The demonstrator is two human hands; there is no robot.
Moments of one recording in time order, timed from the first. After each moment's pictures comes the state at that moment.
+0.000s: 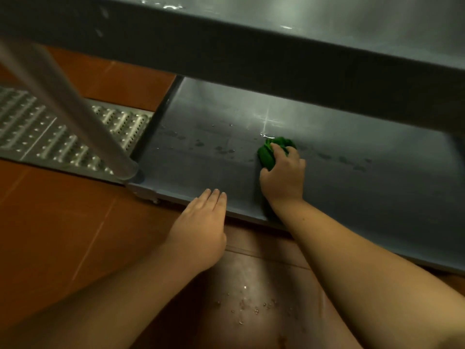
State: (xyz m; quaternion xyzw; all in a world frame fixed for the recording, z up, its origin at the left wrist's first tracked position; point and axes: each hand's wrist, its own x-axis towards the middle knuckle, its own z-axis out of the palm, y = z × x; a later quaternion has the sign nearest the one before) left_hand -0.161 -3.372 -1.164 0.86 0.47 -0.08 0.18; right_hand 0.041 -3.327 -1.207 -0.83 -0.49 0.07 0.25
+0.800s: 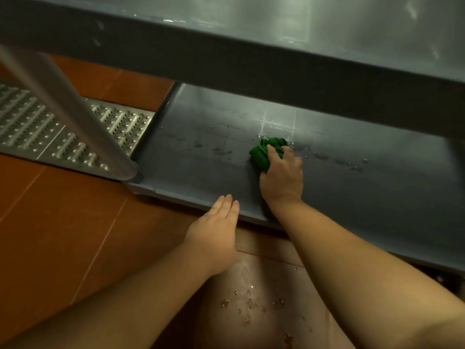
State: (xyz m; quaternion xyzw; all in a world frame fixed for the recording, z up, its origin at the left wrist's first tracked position) left_hand -0.163 -3.379 -1.168 0.84 0.47 -0.11 0.25; right_hand 0.020 -3.321 -1.204 -0.83 -0.54 0.06 0.15
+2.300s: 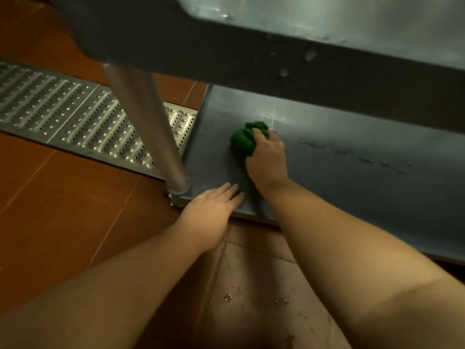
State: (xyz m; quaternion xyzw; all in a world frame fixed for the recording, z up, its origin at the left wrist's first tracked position) left_hand -0.190 -3.342 -1.187 0.90 0.40 -0.08 0.17; right_hand -0.020 -3.276 -1.198 -0.78 -0.58 0.13 0.22
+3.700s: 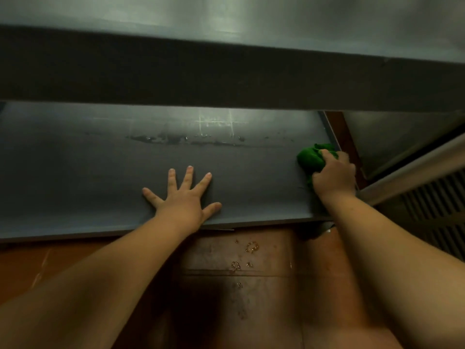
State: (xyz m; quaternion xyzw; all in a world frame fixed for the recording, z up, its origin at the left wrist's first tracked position) left_hand 0.186 -3.418 -1.203 0.82 0.52 -0.15 0.20; right_hand 0.492 -3.513 -1.187 -0.93 -0.36 0.04 0.10
